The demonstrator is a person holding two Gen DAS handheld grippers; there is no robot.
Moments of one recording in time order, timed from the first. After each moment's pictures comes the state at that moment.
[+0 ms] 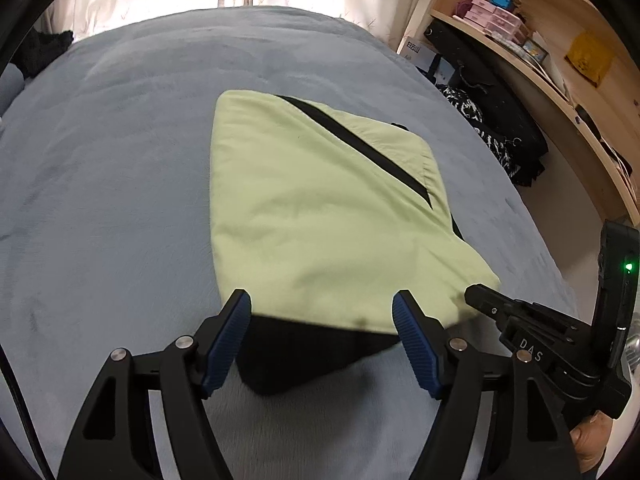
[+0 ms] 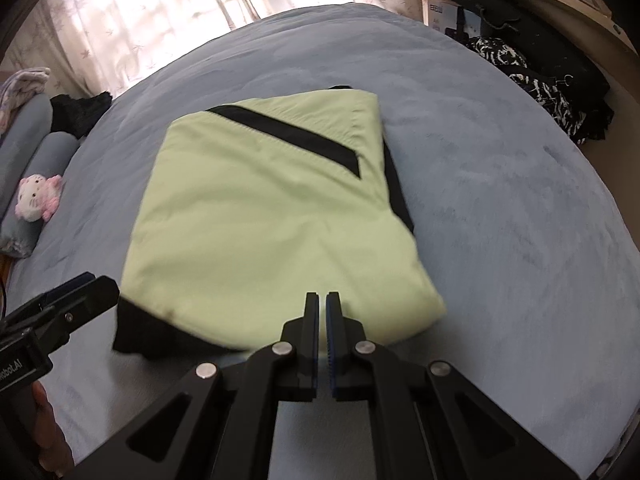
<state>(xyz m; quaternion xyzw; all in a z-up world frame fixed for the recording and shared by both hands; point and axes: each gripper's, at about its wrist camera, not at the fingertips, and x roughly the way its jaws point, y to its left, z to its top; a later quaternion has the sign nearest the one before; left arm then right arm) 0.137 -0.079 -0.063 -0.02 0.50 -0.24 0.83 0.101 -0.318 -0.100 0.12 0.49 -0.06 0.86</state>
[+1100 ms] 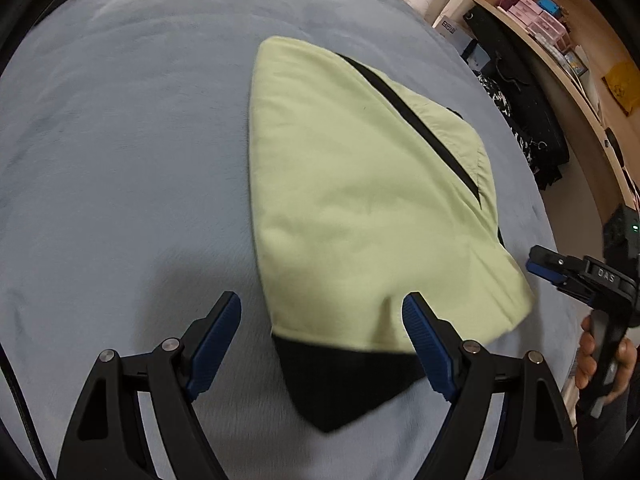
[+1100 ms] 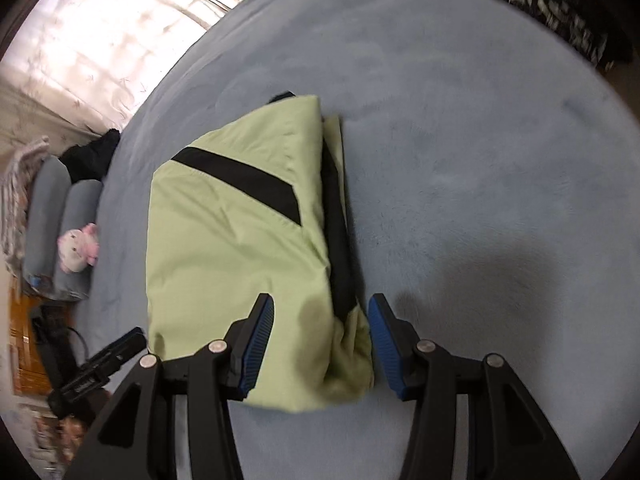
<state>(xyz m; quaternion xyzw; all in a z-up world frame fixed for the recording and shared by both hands) 0.198 -0.047 -0.113 -0.06 0.59 -0.22 0.78 0.158 -0.441 -0.118 0.28 0.54 0.01 0.80</state>
